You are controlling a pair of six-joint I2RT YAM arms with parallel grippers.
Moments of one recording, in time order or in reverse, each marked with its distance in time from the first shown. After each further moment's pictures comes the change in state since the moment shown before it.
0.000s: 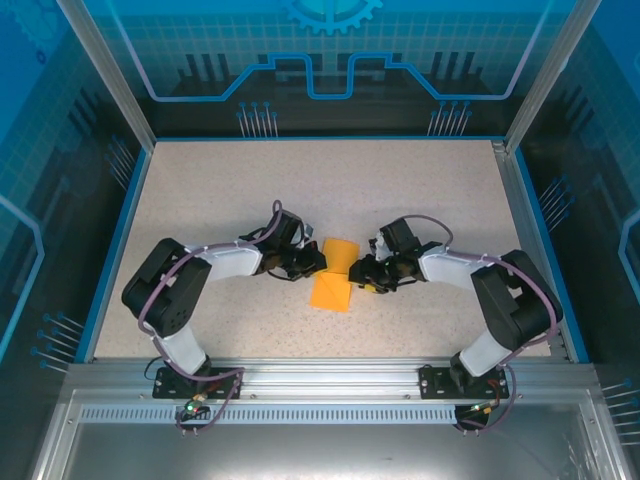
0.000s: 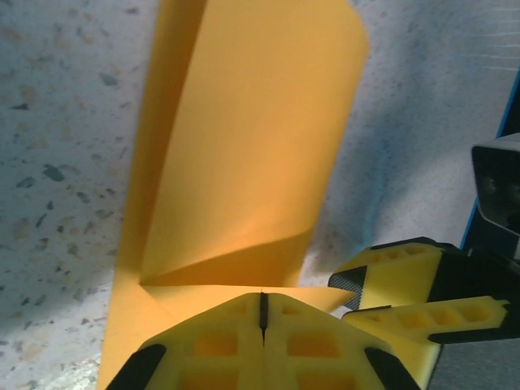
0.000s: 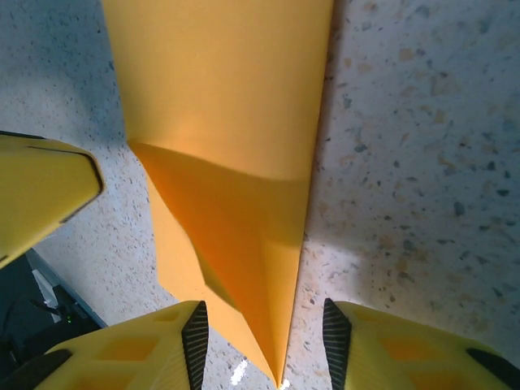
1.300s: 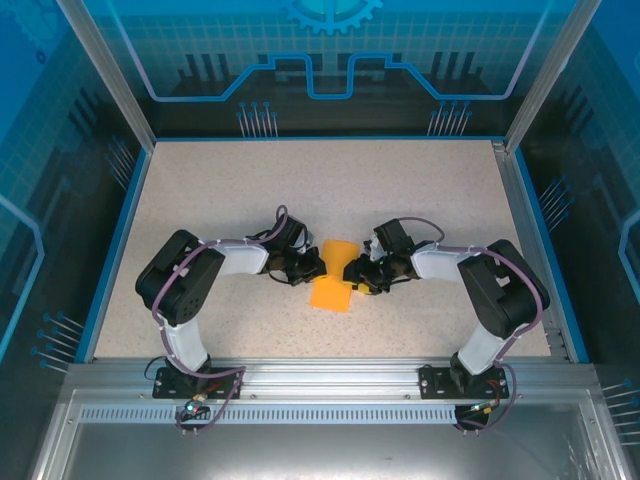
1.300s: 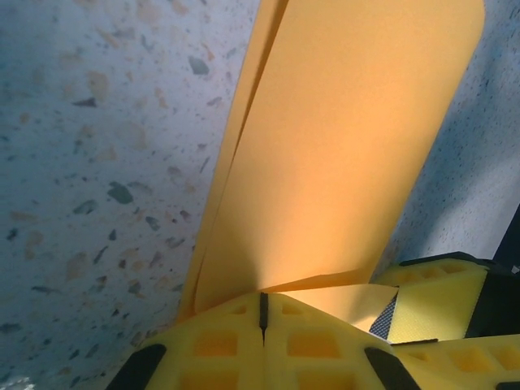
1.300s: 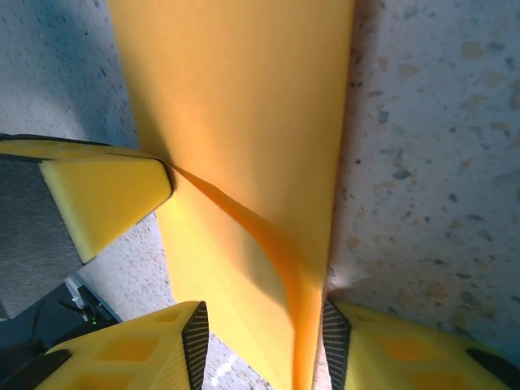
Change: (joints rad) left arm 0.000 0.085 0.017 -0.016 -0.002 0.005; right arm 0.016 0.083 0.027 0.065 -0.052 0.075
